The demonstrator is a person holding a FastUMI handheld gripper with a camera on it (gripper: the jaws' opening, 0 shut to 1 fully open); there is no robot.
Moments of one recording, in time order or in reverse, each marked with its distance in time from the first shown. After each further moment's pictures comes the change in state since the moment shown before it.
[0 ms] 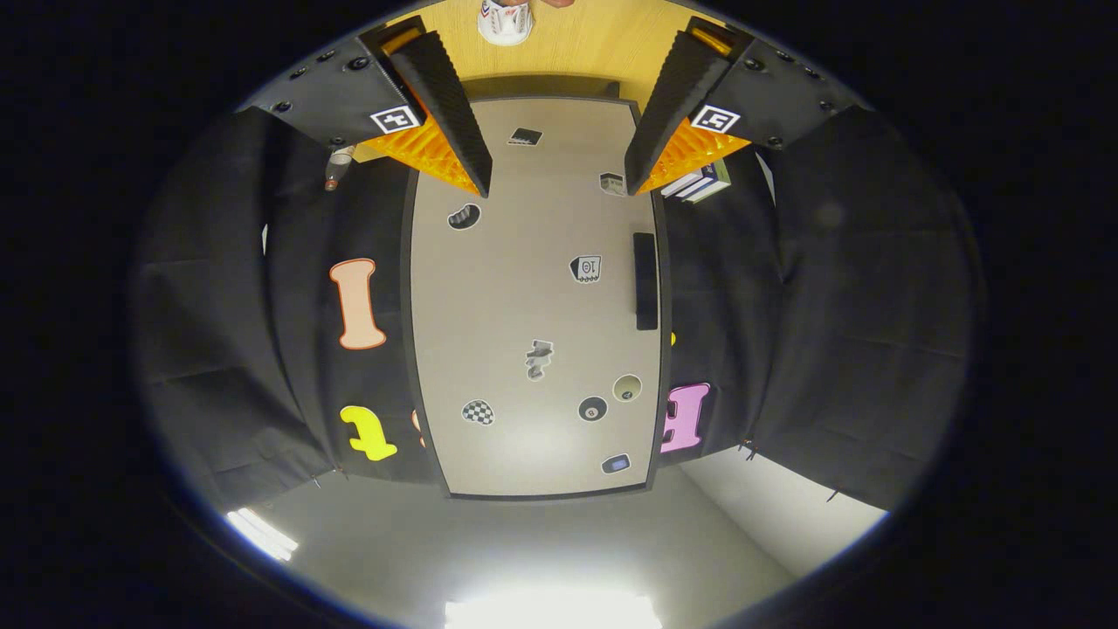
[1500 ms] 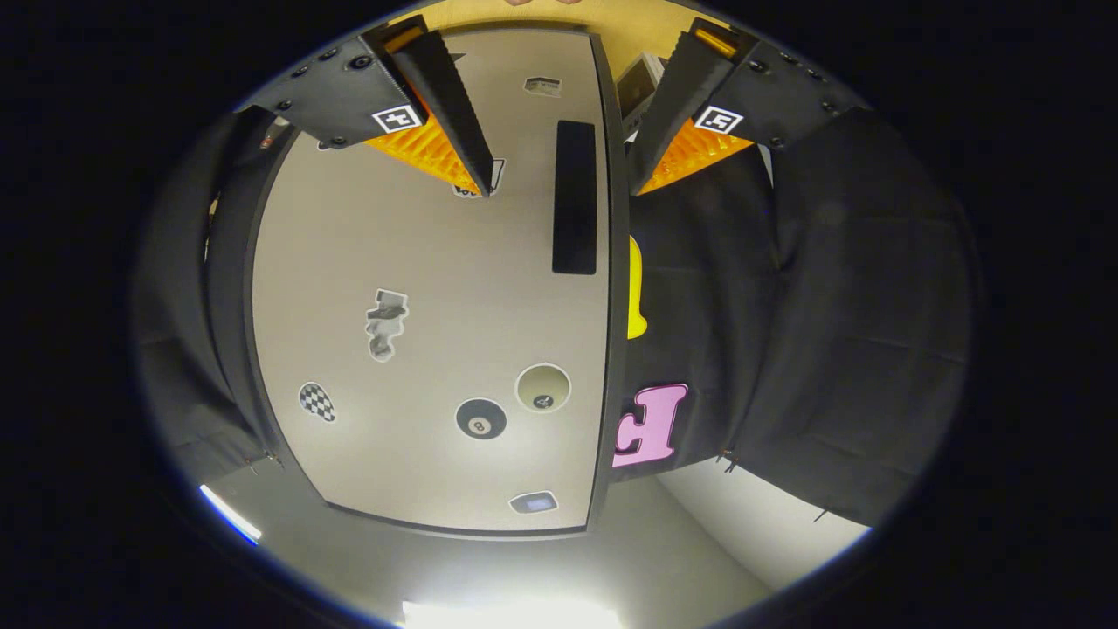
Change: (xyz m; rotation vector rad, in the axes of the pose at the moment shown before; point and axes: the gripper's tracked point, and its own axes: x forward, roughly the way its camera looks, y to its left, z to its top) arm 0.193 0.103 0.053 -0.047 -0.030 0.069
